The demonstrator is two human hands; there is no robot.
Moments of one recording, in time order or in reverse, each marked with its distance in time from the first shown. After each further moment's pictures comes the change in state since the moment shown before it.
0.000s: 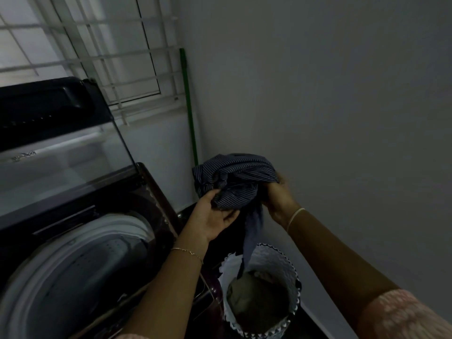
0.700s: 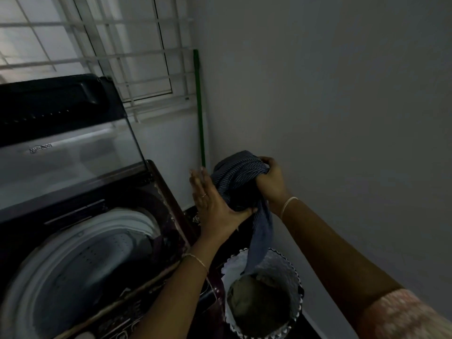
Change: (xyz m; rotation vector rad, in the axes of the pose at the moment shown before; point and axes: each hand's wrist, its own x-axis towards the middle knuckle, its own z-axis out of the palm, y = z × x) left_hand -0.004 -0.019 0.000 1.266 0.463 0.945; right_hand -0.001 -0.025 0.040 -0.353 -0.017 -0.191
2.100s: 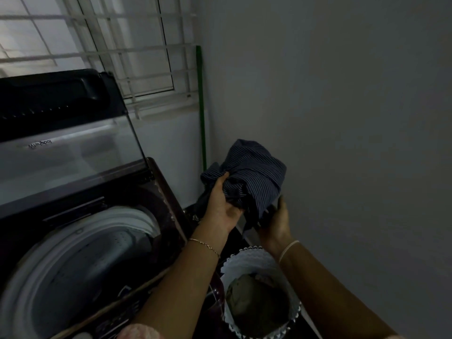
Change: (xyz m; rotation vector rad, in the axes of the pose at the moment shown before) left_hand 0.032 0.032 -0.001 -1.544 -0.264 -0.906; right_hand -0.050 0.050 -0.005 0.709 0.091 0.521
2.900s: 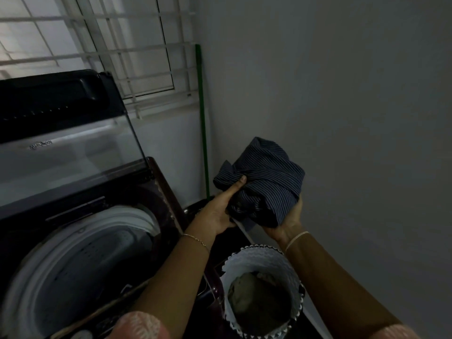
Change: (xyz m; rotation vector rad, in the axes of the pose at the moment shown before) left_hand 0.000 0.002 -0.015 0.507 -0.037 -0.165; right_hand 0.004 -0.024 -0.005 0.355 -0.147 0.071
